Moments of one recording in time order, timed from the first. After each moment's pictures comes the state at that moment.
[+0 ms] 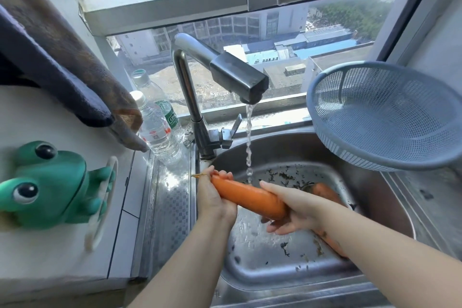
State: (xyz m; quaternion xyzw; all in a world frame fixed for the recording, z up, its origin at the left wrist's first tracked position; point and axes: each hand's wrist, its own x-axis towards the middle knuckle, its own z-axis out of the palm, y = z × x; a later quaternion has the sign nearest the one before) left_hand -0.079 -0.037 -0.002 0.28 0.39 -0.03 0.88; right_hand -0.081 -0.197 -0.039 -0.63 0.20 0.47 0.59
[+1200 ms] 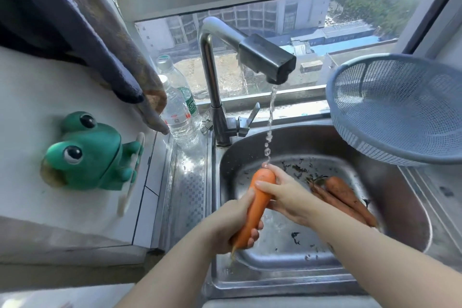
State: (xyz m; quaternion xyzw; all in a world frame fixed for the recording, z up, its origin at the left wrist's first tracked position) left_hand -0.142 -0.007 0.009 0.61 0.24 -0.43 0.63; right_hand -0.102 -0.148 -0.043 -0.55 0.14 0.29 0.77
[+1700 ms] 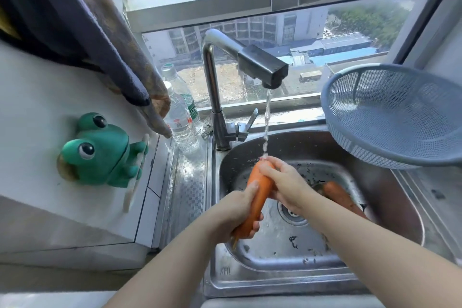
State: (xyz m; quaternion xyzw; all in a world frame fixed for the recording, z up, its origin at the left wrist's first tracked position) left_hand -0.137 -0.016 0.023 0.67 0.20 -0.38 0.61; right_hand -0.091 -0.149 -0.026 -0.60 0.14 0.22 0.76
